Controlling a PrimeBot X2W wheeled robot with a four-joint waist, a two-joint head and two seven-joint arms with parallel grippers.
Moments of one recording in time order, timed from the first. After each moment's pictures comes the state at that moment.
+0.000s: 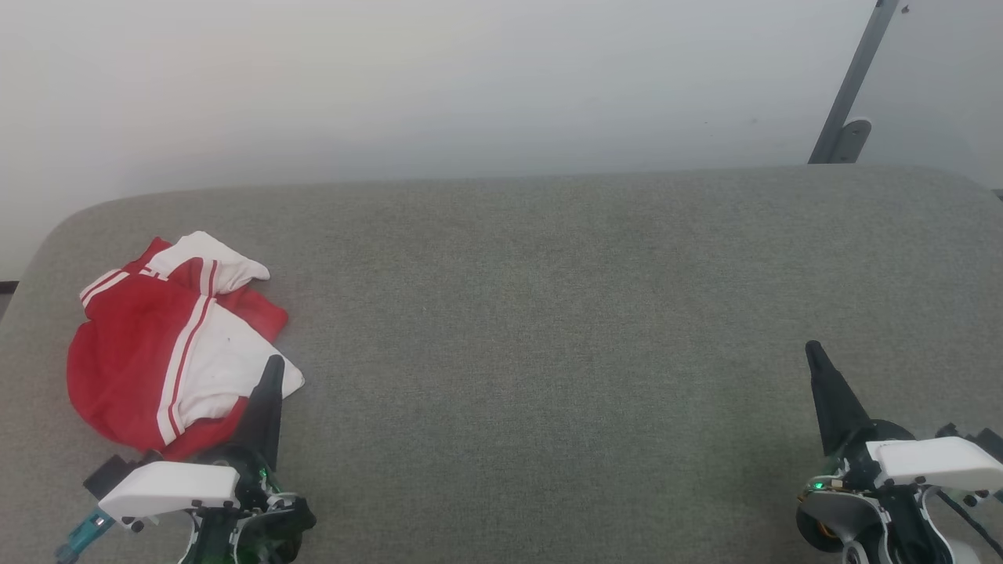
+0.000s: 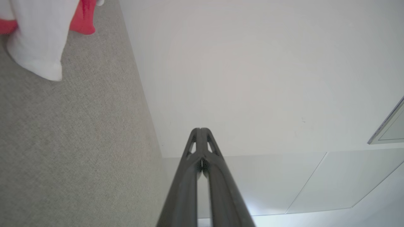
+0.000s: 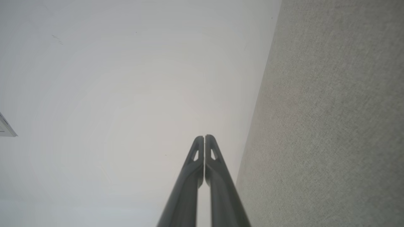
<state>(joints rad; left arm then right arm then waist) -0.10 0.05 0.11 0.25 -1.61 -0.13 0.11 -0.11 -0.05 -0.11 0.24 1.61 0.13 0.11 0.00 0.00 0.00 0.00</state>
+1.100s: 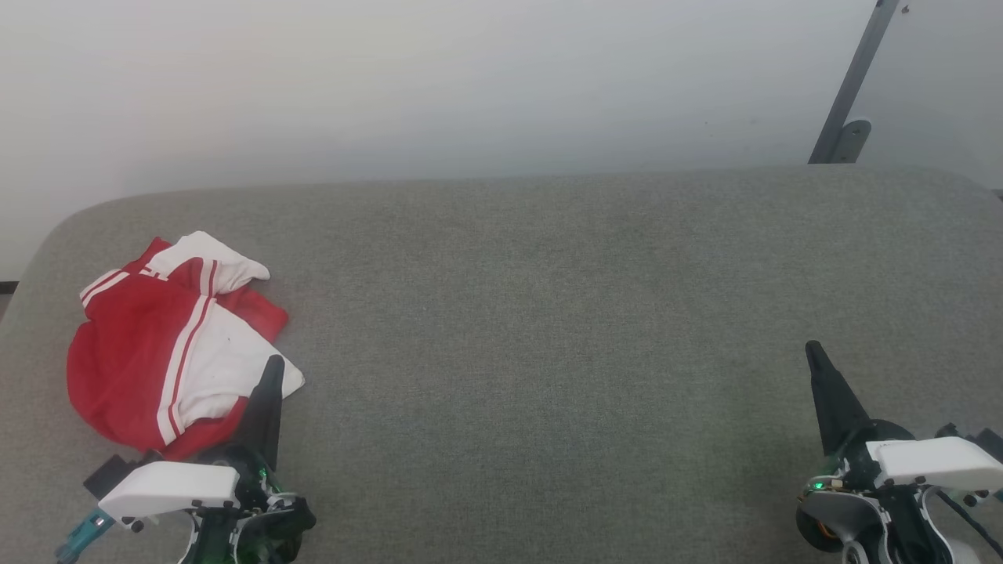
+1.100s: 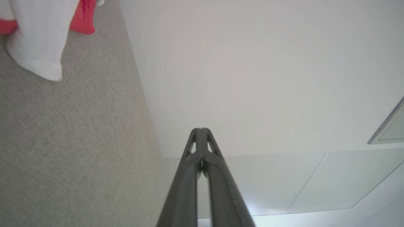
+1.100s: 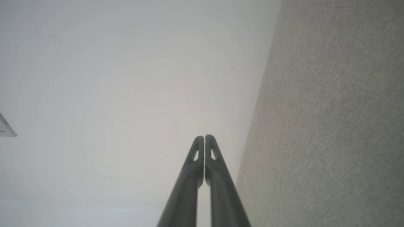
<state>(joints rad) -0.10 0.05 0.11 0.25 -1.61 -0.13 0.11 -0.11 -0.05 -0.11 0.24 1.61 0.13 0.11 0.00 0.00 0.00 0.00</state>
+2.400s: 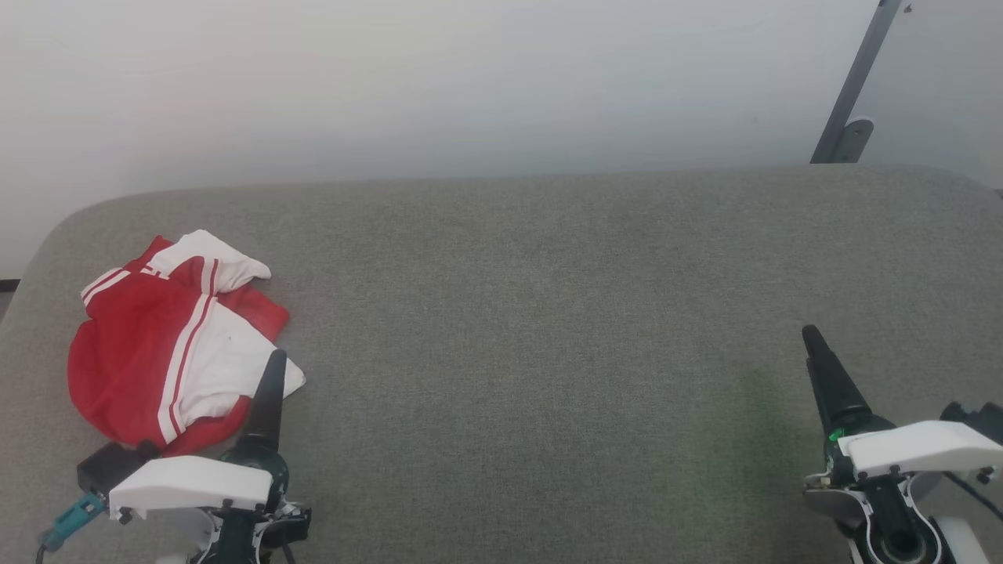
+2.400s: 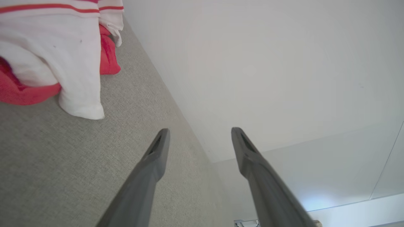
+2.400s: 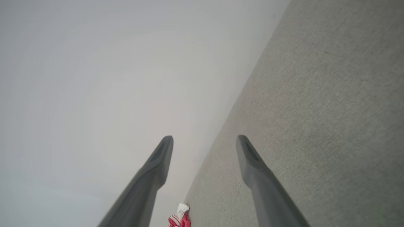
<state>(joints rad) -0.10 0.08 0.08 0.27 -1.29 -0.10 0.02 -0.14 -0.12 -0.03 0.31 1.40 0.13 0.02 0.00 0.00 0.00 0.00</state>
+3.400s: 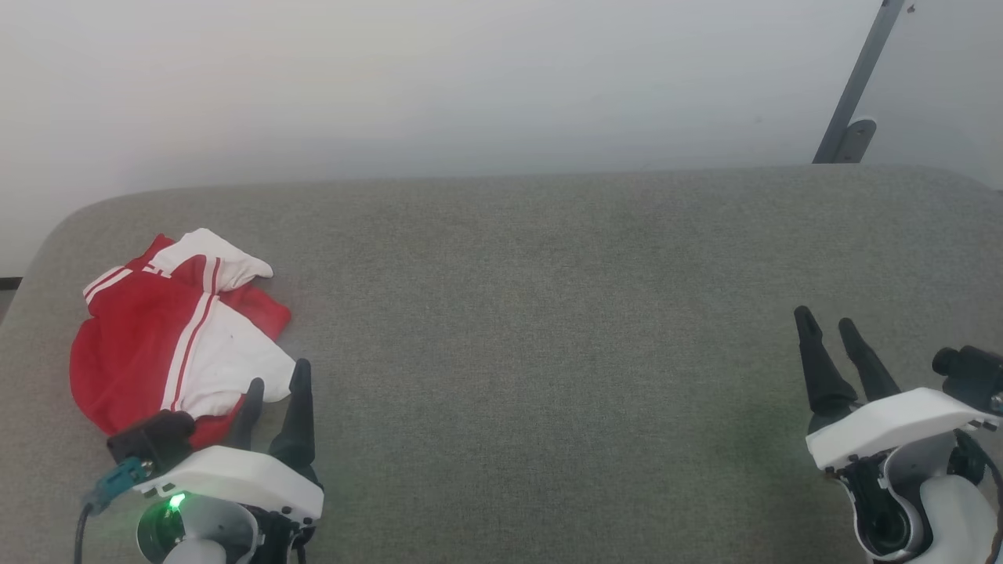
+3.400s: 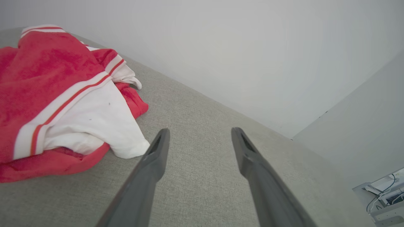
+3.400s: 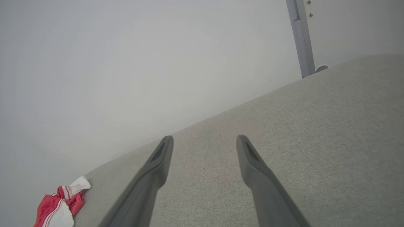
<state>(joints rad) -0.10 0.15 -0.04 0.25 -0.72 0.01 -0.09 -0.20 -0.18 0.00 0.33 0.73 0.13 -0.08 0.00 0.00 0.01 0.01</state>
